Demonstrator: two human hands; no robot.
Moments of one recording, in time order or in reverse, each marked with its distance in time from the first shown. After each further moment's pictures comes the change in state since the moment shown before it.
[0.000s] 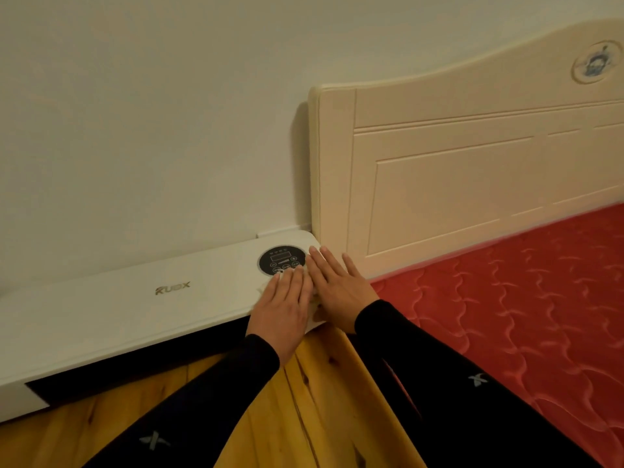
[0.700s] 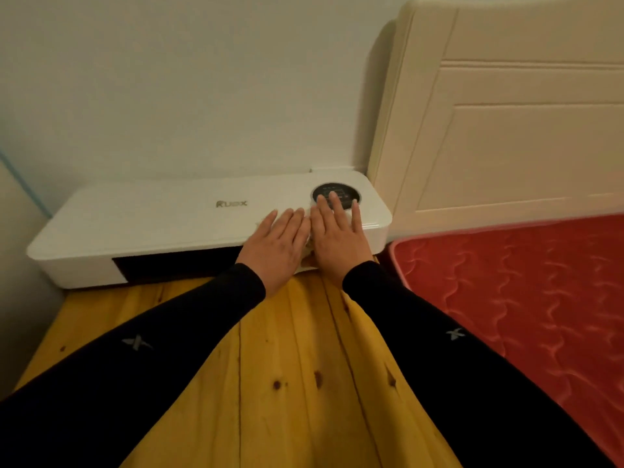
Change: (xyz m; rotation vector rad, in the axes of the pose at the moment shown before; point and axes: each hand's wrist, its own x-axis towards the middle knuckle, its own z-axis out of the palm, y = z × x) left_hand -0.075 -0.069 0.013 0.110 -0.062 -0.048; right_hand 0.020 -0.107 0.001 -0.027 0.083 -0.017
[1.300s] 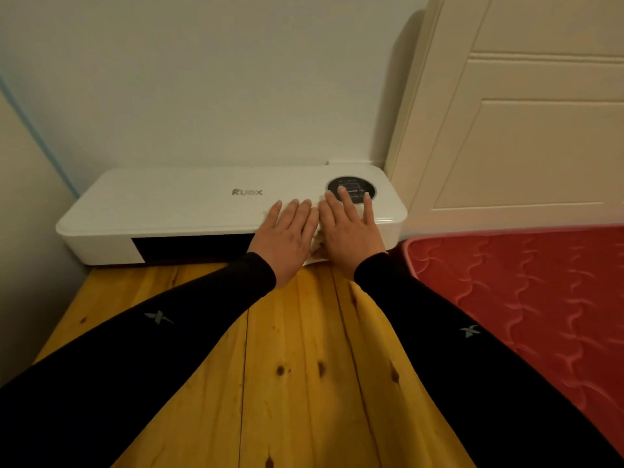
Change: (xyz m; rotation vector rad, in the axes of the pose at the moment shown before) left_hand 0.007 0.010 0.010 -0.035 0.003 -0.097; right_hand -0.003 0.011 -0.003 -0.032 0.009 -0.045
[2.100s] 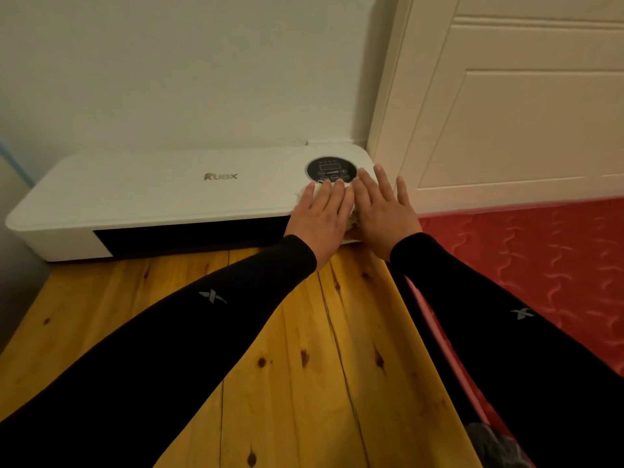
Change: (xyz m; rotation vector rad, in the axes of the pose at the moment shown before) left_hand 0.051 0.069 -0.020 -0.073 0.088 0.034; right_hand -0.027 0.077 0.012 -0.014 -0.067 0.121
